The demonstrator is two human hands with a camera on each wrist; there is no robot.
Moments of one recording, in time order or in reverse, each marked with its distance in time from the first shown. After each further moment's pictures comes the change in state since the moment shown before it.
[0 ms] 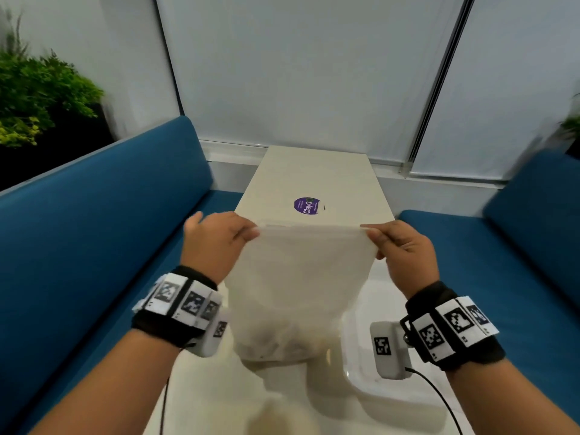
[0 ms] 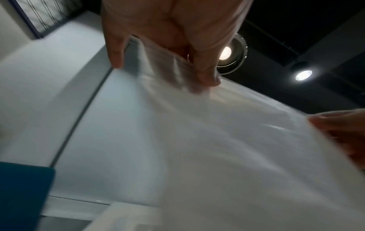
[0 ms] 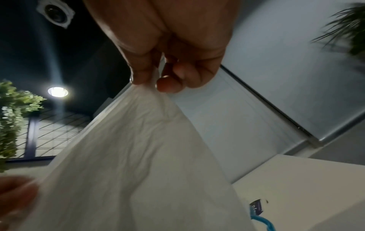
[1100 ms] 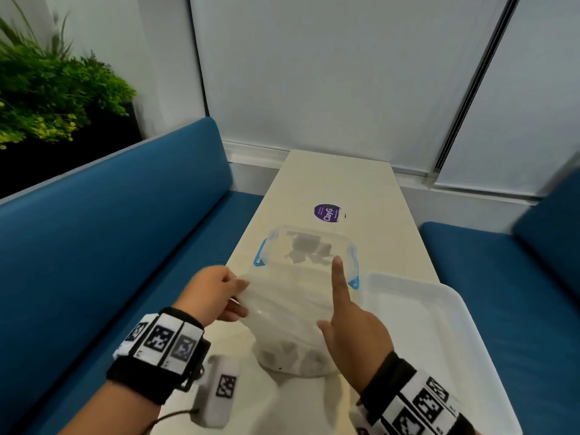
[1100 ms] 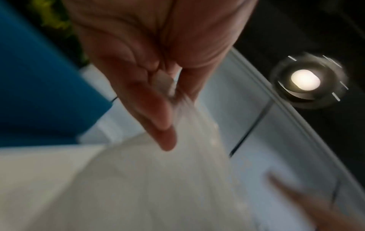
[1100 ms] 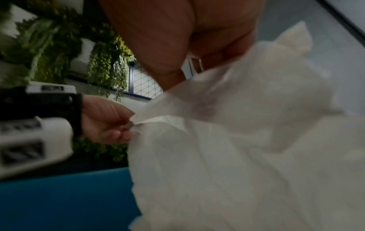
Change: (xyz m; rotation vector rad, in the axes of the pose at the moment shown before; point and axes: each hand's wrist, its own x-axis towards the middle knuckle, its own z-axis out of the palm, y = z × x) left_hand -0.042 -0.031 -0.011 -0.670 -0.430 -0.810; right_hand -0.079 -0.020 0.078 -0.812 -0.539 0.006
